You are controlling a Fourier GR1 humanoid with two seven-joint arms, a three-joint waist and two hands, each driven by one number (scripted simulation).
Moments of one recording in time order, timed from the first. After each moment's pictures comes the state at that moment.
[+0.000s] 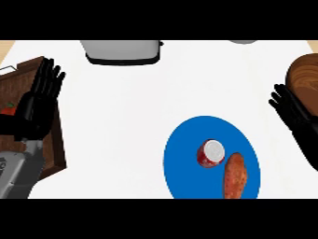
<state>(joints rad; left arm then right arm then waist) -0.27 0.37 -0.09 -1.40 0.40 0.18 -0.15 -0.05 -0.58 0.18 -1.71 -0.41 -0.03 0.07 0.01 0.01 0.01</state>
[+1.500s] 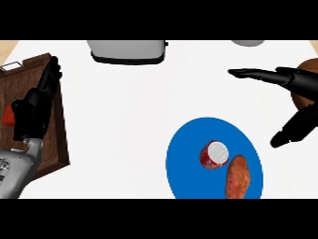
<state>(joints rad) -0.30 0.45 -0.21 -1.48 0.11 0.35 0.10 -0.61 -0.71 0.31 -1.27 -0.05 0.66 -0.48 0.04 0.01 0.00</state>
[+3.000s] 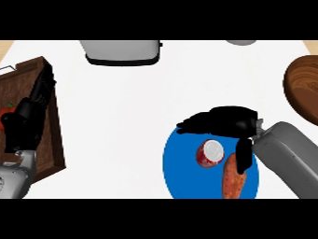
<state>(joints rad) -0.20 0.39 -0.12 -1.58 0.01 0.28 0.15 -0.60 -0.50 0.61 -1.32 0.51 0.68 -0.39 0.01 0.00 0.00</state>
